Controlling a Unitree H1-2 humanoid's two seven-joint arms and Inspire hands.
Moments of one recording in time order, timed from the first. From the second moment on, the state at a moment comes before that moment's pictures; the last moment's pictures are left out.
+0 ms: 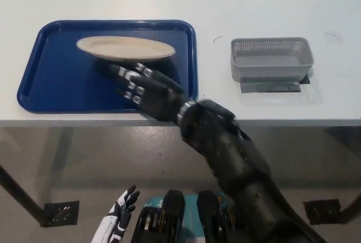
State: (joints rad) left_arm 0.17 0.10 -0.12 0.03 0.13 -0.29 -0.08; right_arm -0.78 0.17 0.14 0.56 0.87 0.43 -0.09
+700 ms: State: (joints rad) left_arm 0.17 0.10 -0.12 0.04 0.12 -0.27 -0.09; right_arm -0.14 -0.26 0.23 -0.10 0.95 0.43 -0.09
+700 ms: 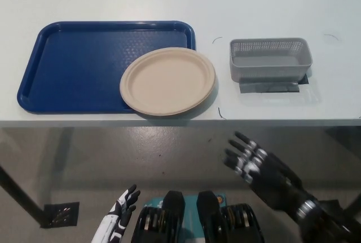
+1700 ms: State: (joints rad) left_arm 0.15 0.10 -0.12 0.04 0.12 -0.27 -0.10; right_arm 0.23 -0.27 0.17 -0.32 0.60 0.15 0.00
